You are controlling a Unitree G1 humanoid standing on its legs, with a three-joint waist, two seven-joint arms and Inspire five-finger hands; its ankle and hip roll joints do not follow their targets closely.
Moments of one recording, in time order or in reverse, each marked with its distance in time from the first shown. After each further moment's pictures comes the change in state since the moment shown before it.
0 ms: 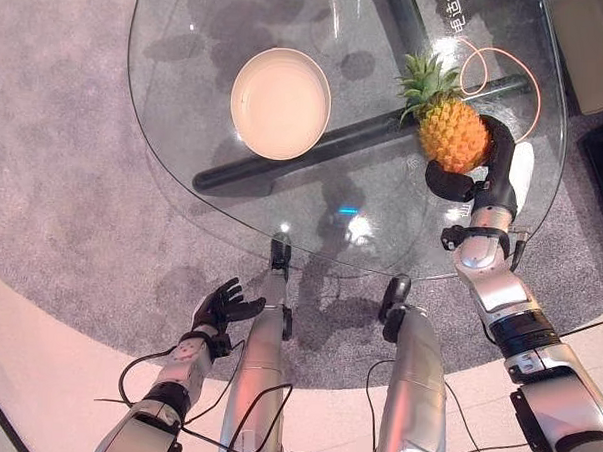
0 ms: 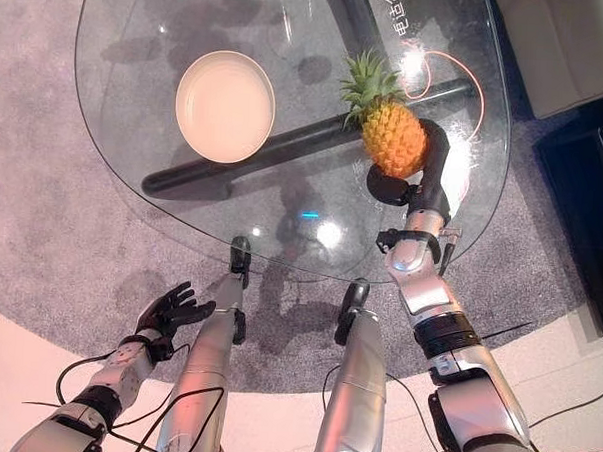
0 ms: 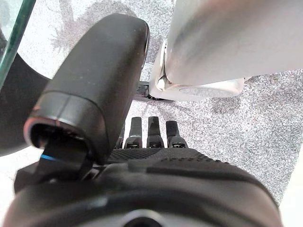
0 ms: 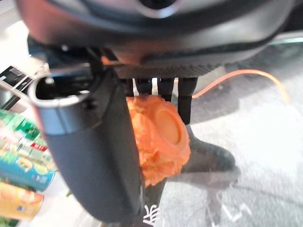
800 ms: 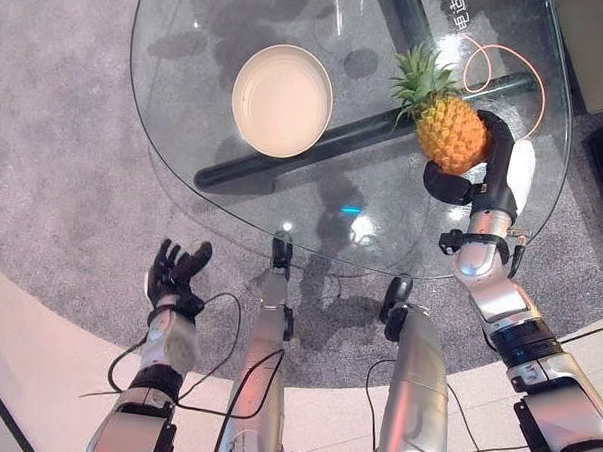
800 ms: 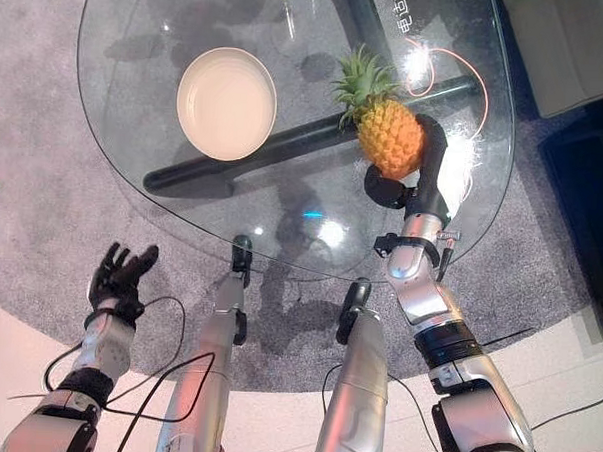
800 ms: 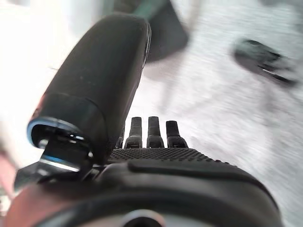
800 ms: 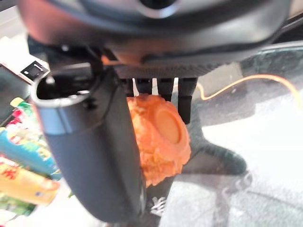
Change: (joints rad) left arm -0.081 0.022 0.239 -0.206 -0.280 -0.167 0.242; right arm 0.074 0.003 0.008 -0.131 -0.039 -0.003 -0.033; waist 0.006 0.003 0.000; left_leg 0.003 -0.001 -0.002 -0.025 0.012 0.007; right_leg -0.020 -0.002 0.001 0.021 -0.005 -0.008
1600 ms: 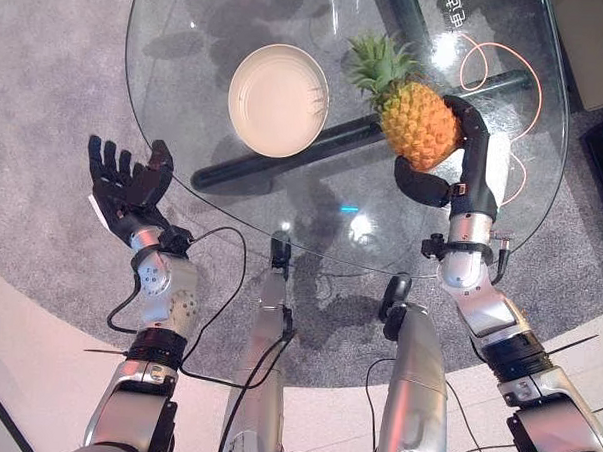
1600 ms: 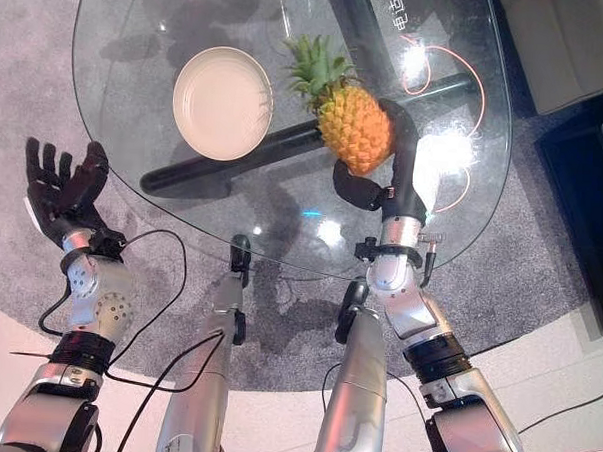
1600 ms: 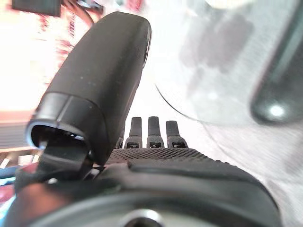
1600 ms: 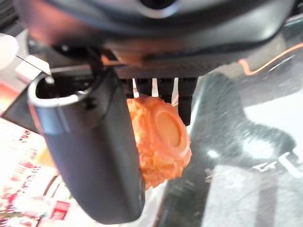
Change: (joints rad) left arm -0.075 -0.003 0.002 -0.377 0.138 -0.249 0.252; right arm 0.065 0.049 0.002 -0.151 -0.114 -0.106 0.057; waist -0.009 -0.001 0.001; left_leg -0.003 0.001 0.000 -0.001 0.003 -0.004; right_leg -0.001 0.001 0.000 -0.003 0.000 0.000
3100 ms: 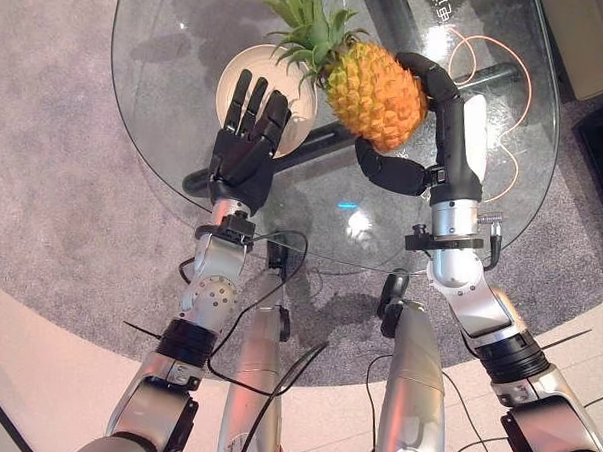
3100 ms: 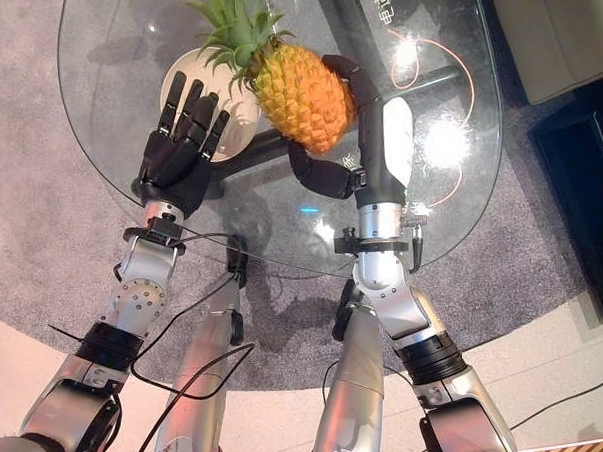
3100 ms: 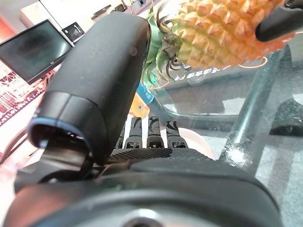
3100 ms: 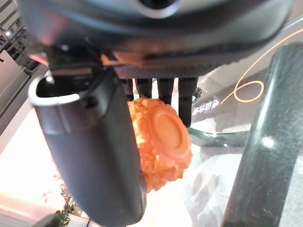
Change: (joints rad) left arm -0.071 -0.062 -0.171 -0.214 -0.448 0.311 -0.499; right arm -0.029 0.015 0.013 -0.119 -0.081 -0.104 0.106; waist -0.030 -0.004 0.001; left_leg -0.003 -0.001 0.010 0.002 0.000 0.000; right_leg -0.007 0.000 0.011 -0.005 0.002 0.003
